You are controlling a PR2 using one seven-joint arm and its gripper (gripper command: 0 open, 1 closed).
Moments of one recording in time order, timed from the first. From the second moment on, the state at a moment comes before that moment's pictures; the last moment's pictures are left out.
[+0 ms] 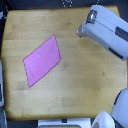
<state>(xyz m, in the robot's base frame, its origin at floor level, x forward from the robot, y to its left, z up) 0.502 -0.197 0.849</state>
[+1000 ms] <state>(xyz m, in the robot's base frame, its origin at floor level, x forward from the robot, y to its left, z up) 0.479 -0.023 0.807</state>
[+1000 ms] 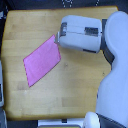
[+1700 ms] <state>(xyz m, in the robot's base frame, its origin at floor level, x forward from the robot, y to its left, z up) 0.491 0.030 0.757</state>
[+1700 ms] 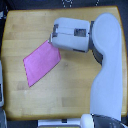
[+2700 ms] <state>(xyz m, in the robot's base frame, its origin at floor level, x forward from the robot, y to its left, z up) 0.503 0.063 0.722</state>
